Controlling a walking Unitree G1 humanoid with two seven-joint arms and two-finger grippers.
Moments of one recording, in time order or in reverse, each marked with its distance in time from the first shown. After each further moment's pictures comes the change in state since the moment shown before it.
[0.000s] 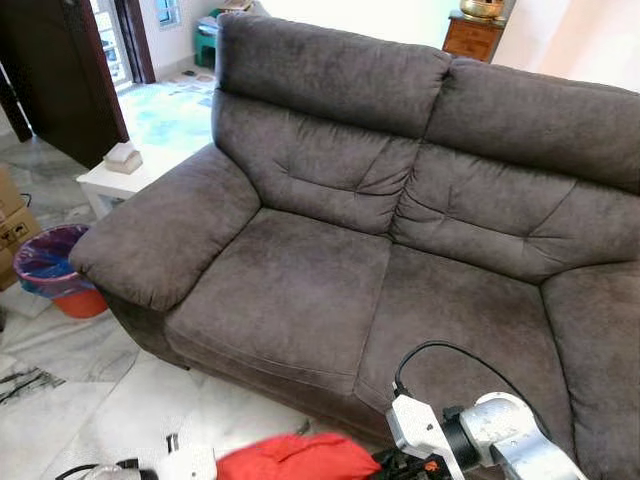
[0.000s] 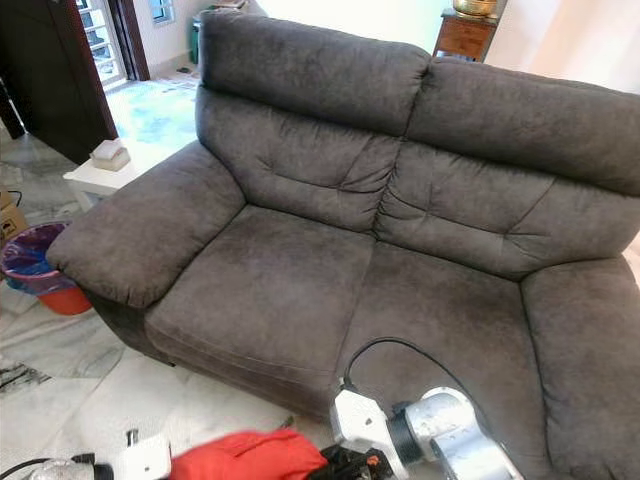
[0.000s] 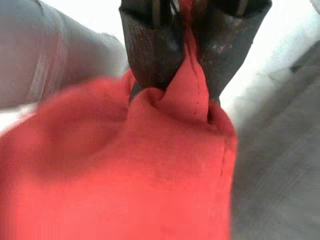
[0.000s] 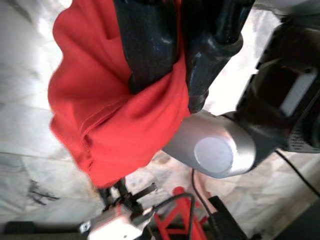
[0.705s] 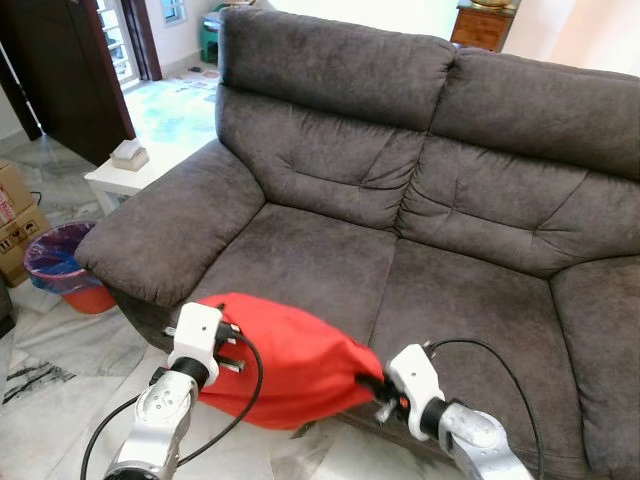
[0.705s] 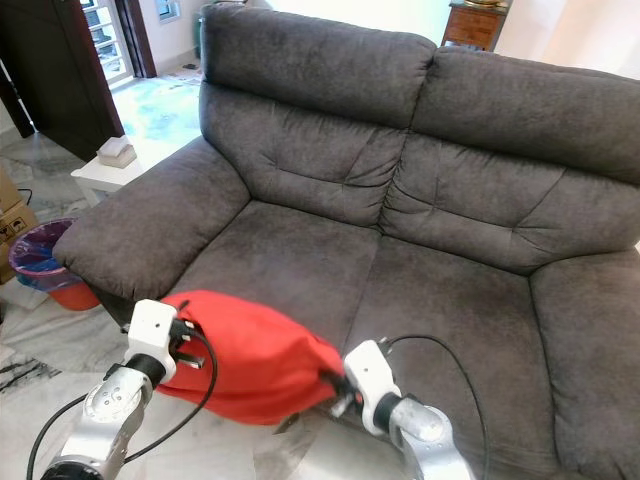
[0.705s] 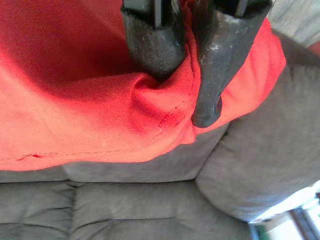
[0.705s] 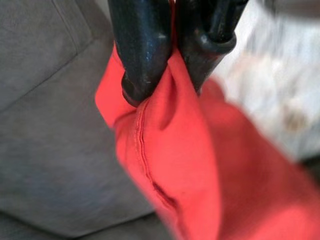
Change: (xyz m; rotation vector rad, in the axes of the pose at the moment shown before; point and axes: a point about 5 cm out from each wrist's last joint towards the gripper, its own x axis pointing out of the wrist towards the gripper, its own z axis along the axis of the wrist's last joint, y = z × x) left arm 0.016 0.074 0.101 -0.458 -0.453 0.848; right arm 0.007 -0.055 -0.032 0.320 -0.211 -1.016
